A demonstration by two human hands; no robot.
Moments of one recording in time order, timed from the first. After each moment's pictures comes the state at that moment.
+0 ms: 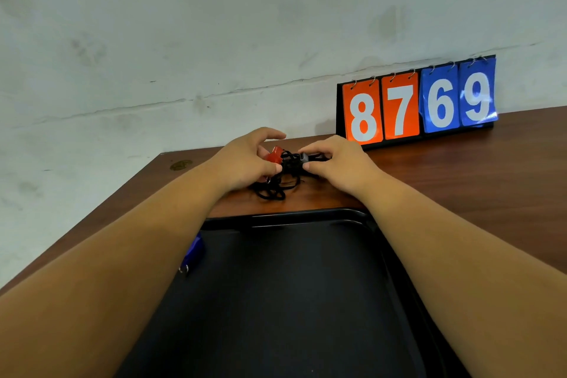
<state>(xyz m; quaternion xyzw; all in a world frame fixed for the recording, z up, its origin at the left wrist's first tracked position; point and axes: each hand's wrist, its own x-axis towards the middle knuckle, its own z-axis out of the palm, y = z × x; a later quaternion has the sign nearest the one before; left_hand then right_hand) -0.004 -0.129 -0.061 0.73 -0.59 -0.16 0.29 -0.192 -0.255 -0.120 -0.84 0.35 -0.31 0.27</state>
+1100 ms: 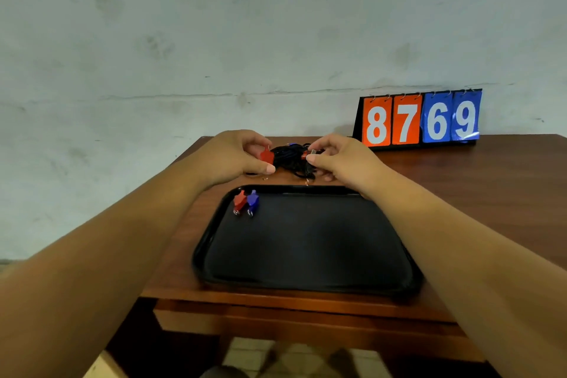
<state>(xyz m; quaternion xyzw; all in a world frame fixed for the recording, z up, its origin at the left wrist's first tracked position) 0.020 0.042 -0.023 0.73 -0.58 -0.16 0.34 -0.205 -0.098 -0.055 -0.80 0.32 -0.30 0.42</state>
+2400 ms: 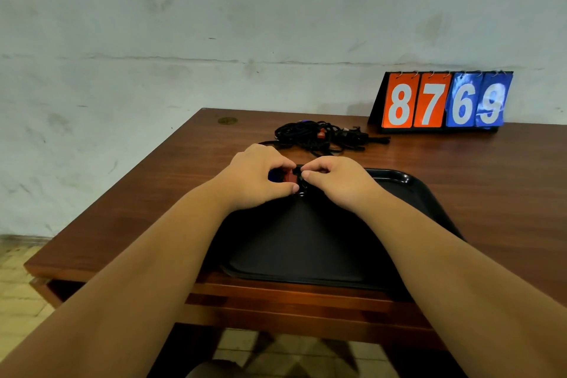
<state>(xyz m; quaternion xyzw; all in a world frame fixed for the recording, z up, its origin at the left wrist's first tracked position) 0.048 0.031 -0.113 0.70 -0.69 -0.02 0.19 -0.149 -0.069 -0.120 -0.83 0.38 -0.22 0.34</state>
